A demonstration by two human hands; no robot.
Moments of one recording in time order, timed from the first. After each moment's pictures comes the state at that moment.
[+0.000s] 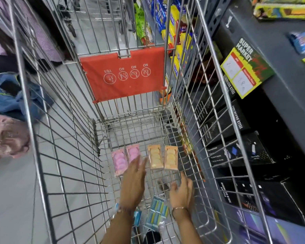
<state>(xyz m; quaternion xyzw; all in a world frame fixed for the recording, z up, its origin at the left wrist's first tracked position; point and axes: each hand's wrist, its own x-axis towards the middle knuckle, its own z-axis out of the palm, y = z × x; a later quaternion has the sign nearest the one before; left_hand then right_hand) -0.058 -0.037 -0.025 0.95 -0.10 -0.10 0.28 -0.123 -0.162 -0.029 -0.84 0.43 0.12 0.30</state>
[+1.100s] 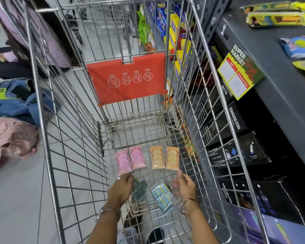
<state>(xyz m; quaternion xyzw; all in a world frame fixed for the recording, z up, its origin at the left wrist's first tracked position) -0.056 0.011 -0.011 0.90 0.03 -0.32 0.30 -0.112 -0.182 -0.011 -0.63 0.47 0.07 0.61</state>
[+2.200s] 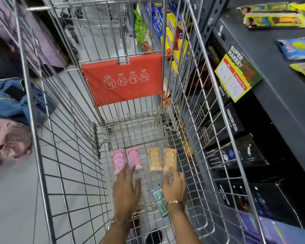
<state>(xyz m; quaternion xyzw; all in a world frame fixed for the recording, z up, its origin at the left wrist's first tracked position) -0.075 -0.013 -0.025 0.96 -0.04 -0.09 0.27 -0.097 -0.150 -0.012 -0.84 0.39 0.08 0.37</state>
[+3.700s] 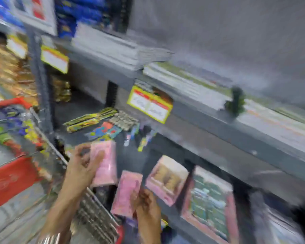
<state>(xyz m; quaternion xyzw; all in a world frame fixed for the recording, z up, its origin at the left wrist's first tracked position) -0.112 -0.147 0.414 0.59 -0.29 -0.21 0.73 -0.276 -0.192 0.365 -0.53 0.43 -0.40 0.62</state>
